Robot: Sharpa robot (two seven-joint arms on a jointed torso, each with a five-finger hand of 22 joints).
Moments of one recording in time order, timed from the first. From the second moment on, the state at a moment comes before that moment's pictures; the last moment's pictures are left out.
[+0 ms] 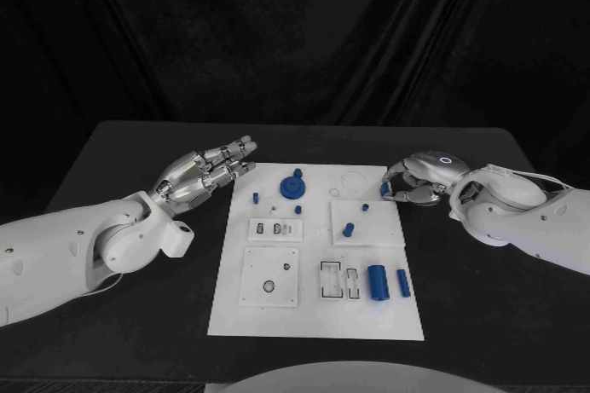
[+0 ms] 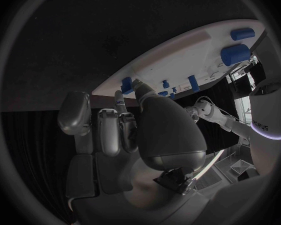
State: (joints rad) left arm 1.23 -0.92 -0.21 1.45 -0.23 0.19 0.68; left_hand 1.43 0.18 0.28 0.11 0.65 0.41 0.12 0.07 0.05 0.03 0.09 0.00 0.01 0.00 0.11 0.00 0.00 0.16 0.02 0.24 0.01 0.01; right arm 1.24 -0.98 -0.21 1.43 -1.60 -0.43 -0.02; right_hand 1.28 -0.04 0.15 0.14 0.24 0.83 0.08 0.17 0.28 1.46 -0.02 1.57 1.31 1.47 -0.08 1.48 1.31 0.09 1.41 0.04 1.11 1.31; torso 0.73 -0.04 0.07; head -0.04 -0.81
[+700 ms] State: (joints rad) left arm 1.23 -0.92 -0.21 1.45 -0.23 0.20 0.68; left_hand 1.43 0.18 0.28 0.11 0.65 0.41 0.12 0.07 0.05 0.03 0.09 0.00 0.01 0.00 0.11 0.00 0.00 0.16 0.02 0.24 0.01 0.01; right arm 1.24 -0.96 -0.21 1.42 -1.60 -0.44 -0.01; right_hand 1.31 -0.01 0.18 0.11 0.31 0.89 0.07 0.24 0.32 1.46 -0.02 1.57 1.31 1.47 -0.08 1.48 1.31 0.09 1.41 0.04 1.10 1.31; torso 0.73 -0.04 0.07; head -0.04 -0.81
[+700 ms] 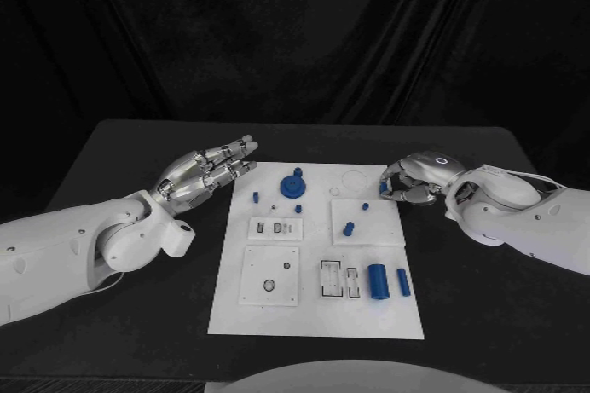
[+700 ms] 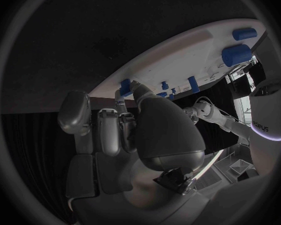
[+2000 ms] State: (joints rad) left arm 1.23 -0.92 -0.21 1.45 -0.23 0.20 0.68; left_hand 1.43 0.18 0.28 0.11 0.65 0.41 0.13 0.07 0.05 0.03 0.10 0.00 0.01 0.00 0.11 0.00 0.00 0.16 0.02 0.24 0.01 0.01; right arm 1.25 -0.78 -0.21 1.59 -1.59 -0.42 0.04; right_hand 1.32 -0.03 0.20 0.09 0.38 0.93 0.09 0.30 0.33 1.47 -0.01 1.57 1.31 1.47 -0.08 1.48 1.31 0.09 1.41 0.03 1.08 1.31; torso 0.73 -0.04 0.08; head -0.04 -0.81
